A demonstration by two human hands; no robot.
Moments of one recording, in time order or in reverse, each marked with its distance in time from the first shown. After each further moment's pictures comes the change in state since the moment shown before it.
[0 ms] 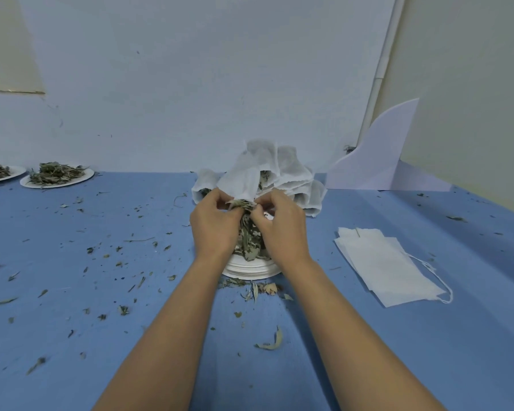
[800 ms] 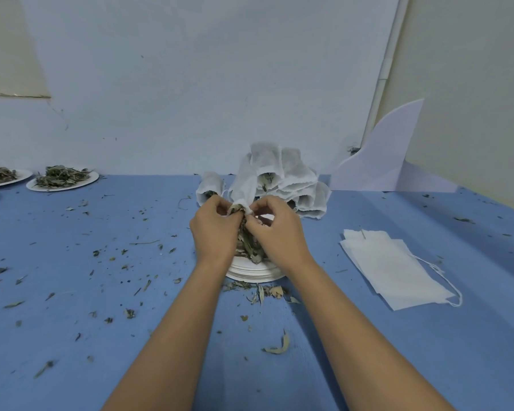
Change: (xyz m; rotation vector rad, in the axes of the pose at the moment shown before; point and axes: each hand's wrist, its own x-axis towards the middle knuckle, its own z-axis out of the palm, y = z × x) left_hand 0.004 -0.007 -0.005 0.075 0.012 -0.011; right_hand -0.002 0.003 0.008 0.199 -0.121 0.095
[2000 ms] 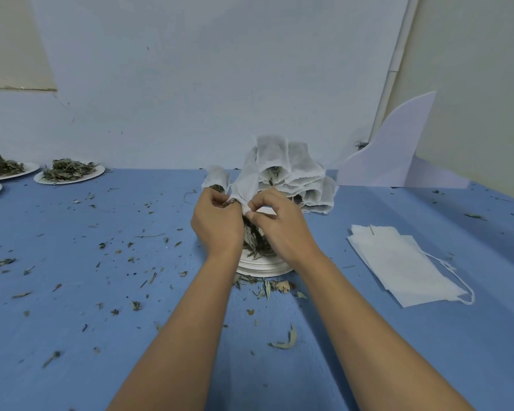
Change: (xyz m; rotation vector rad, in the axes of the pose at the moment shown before) left_hand -0.002 0.006 0.005 -0.168 0.196 -0.170; right_hand -0.003 -0.016 -0.006 0.057 -0.172 -0.021
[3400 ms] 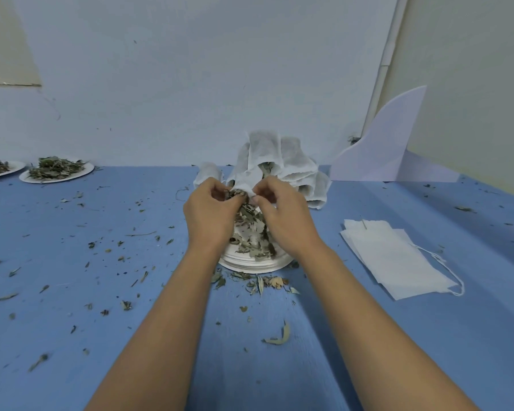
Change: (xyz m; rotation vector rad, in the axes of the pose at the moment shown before) left_hand 0.008 0.000 -0.009 0.106 -0.255 0.163; right_hand 0.008 0.006 -0.011 -0.247 0.095 -0.071
